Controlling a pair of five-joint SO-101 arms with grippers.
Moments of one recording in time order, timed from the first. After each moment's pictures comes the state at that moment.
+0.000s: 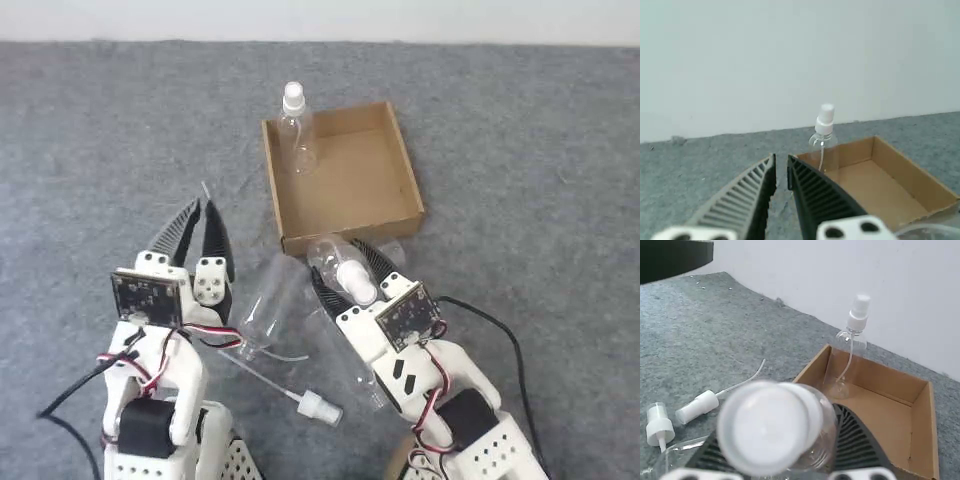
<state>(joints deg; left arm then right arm) 1.1 -103.5 80.6 43.9 2.4 -38.2 -102.9 95.1 28.0 7.3</state>
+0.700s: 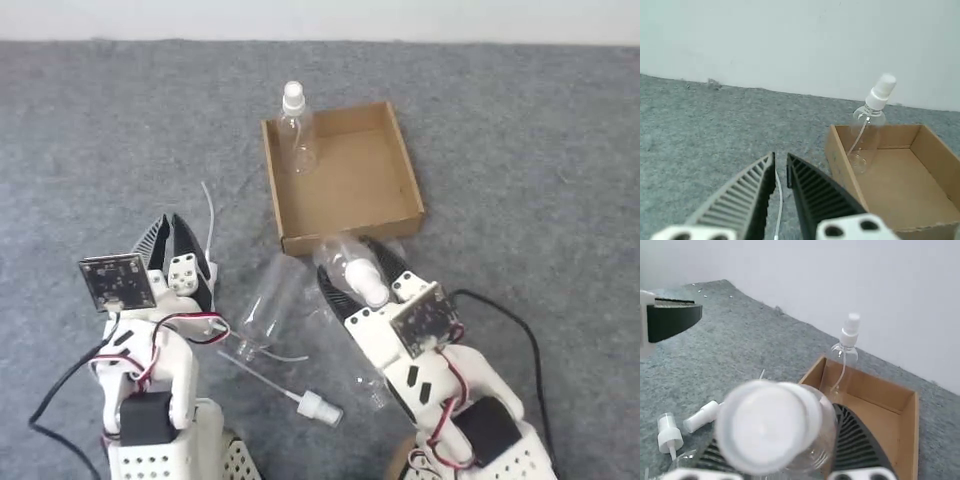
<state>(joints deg) -9.8 -103.5 86.0 45.9 10.3 -38.2 -102.9 81.8 40.4 7.3</state>
